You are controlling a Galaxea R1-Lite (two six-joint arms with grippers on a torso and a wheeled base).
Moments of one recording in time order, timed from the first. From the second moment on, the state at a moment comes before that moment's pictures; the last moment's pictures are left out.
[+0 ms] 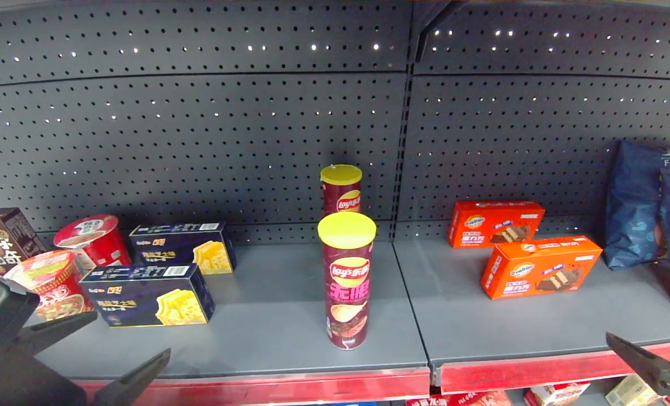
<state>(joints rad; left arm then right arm) -0.38 0.95 -0.36 -0.22 0.11 0.06 0.42 0.87 -0.35 -0.18 -0.36 -0.02</state>
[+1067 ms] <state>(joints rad) -0.15 0.62 -0.14 -0.22 0.18 0.03 -0.16 0.32 -0.05 -0.02 -0.20 -0.06</state>
